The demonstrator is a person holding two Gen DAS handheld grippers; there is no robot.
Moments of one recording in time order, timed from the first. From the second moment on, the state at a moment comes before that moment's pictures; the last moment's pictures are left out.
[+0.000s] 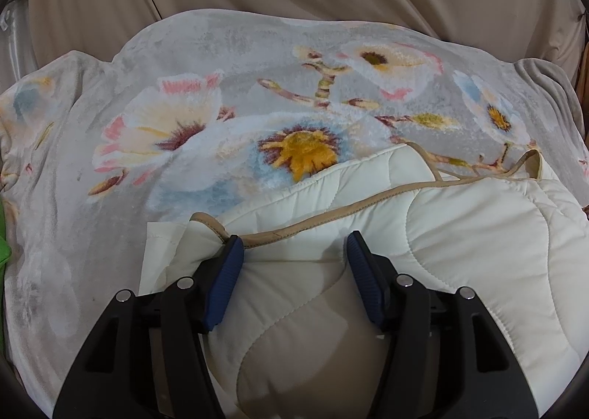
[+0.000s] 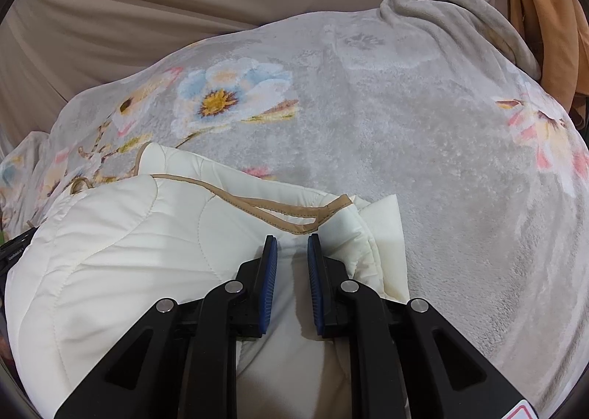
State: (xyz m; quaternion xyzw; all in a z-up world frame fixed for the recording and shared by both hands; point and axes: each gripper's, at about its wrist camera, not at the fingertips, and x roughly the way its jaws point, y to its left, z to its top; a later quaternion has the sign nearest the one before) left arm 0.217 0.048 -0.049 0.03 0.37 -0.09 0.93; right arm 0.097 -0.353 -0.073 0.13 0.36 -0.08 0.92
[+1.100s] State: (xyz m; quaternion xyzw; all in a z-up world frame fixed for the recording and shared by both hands) left arm 0.247 0.079 -0.046 -0.03 0.39 -0.06 0.92; right arm 0.109 -0.375 -0.068 0.16 0.36 -0.12 0.91
